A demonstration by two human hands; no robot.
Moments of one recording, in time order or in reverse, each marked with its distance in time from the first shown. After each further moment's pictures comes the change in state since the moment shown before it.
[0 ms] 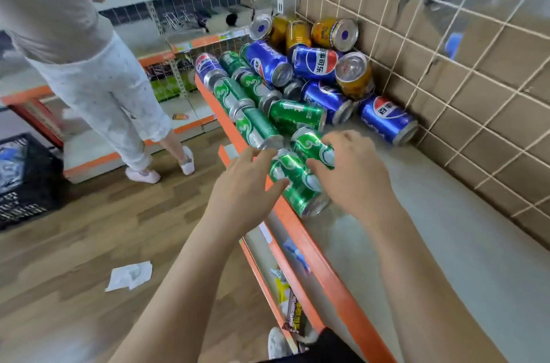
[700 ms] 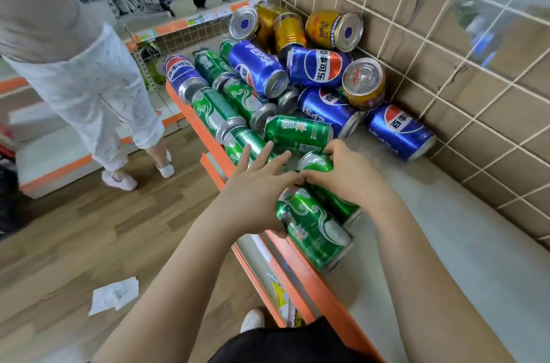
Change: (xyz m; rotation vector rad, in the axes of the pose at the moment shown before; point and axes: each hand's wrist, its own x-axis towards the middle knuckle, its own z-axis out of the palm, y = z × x) left_hand 0.102 -0.031 0.010 0.367 -0.444 0.383; right_hand 0.090 0.009 0.036 0.092 -0.324 0.268
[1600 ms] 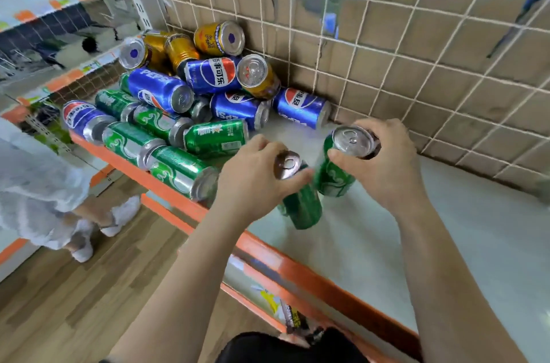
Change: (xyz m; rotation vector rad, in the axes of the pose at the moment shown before) left_hand 0.010 0.085 -0.012 -0.351 0.421 0.191; right_hand -0.117 0.088 -0.029 0.343 0.750 0.128
